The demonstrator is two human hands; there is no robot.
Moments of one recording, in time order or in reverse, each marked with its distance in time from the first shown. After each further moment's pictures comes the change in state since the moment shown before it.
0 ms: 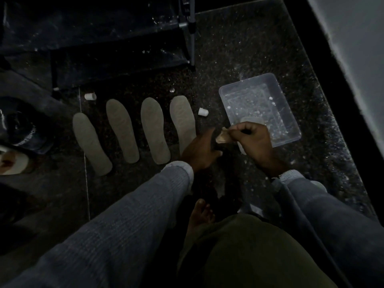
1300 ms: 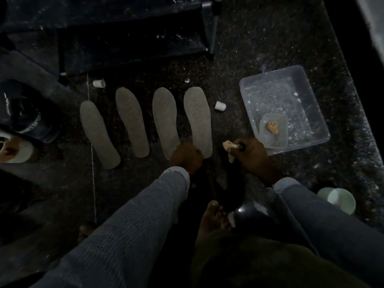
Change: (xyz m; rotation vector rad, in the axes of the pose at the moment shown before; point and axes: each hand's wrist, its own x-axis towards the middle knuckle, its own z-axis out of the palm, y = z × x) left_hand -0.003 -0.082 -0.002 0.207 0.197 -0.433; right_hand 0.009 0.060 0.041 -0.487 -0.252 -0.064
